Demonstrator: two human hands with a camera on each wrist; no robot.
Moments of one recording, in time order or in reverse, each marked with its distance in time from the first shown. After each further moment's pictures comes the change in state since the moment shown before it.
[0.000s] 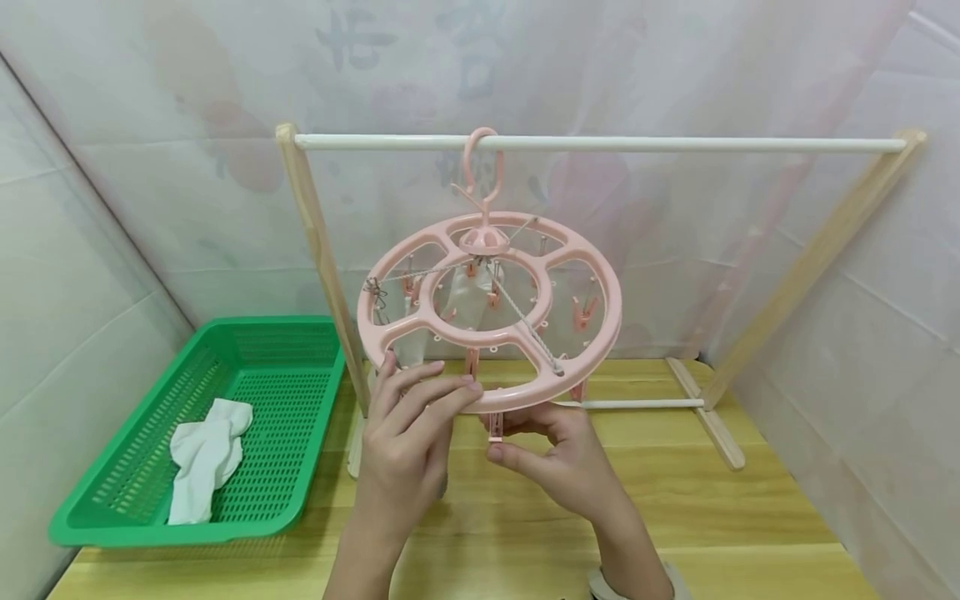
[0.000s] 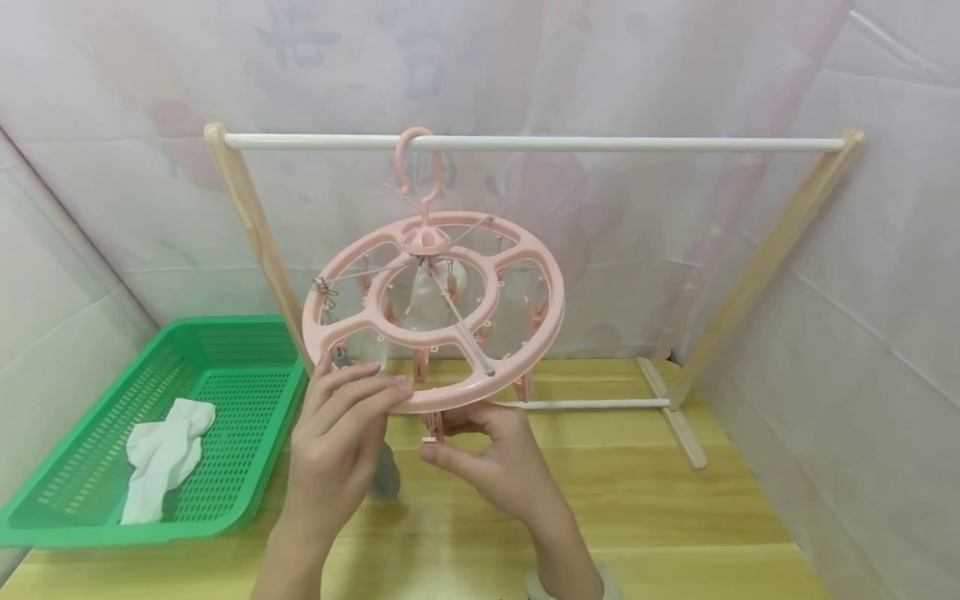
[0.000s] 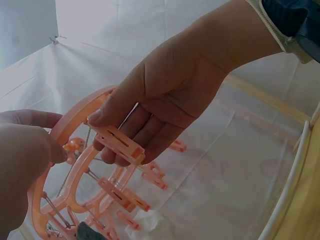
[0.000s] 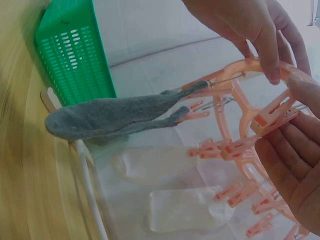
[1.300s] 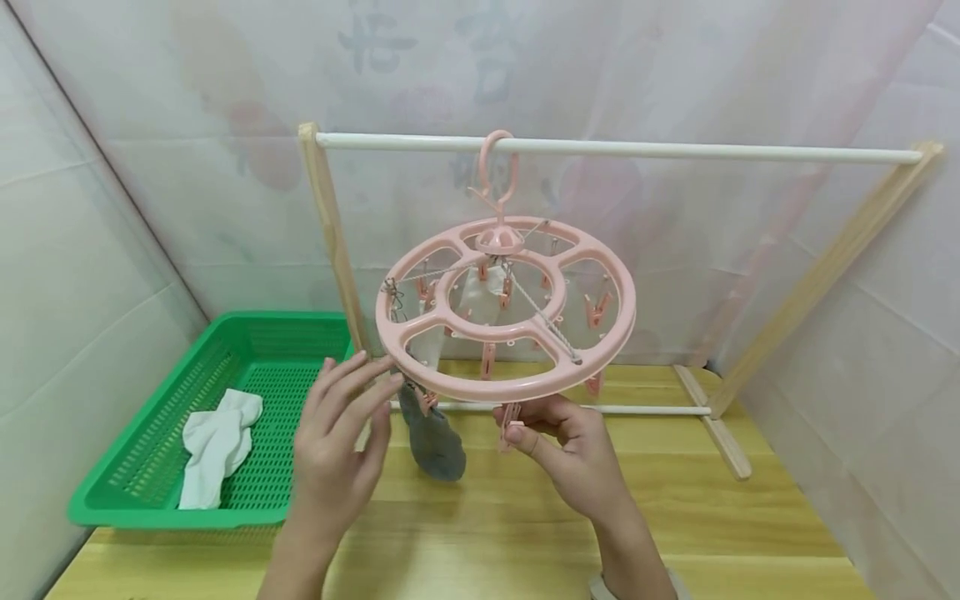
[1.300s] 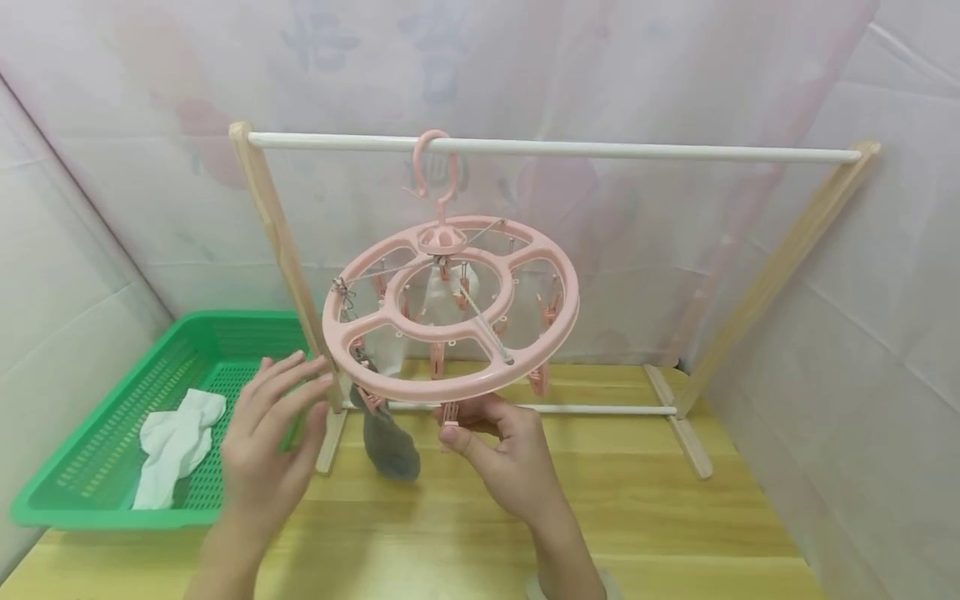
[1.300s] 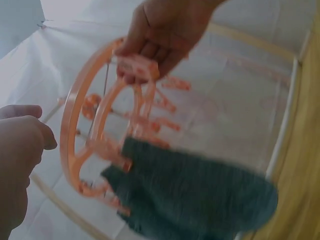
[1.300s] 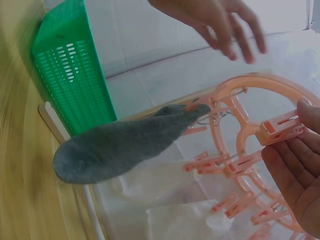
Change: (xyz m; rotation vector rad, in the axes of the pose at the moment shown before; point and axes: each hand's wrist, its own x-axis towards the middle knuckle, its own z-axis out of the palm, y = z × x) left_hand -0.021 -0.039 -0.049 0.088 0.020 -0.032; right_hand 0.003 -0.006 0.001 0.081 0.060 -0.036
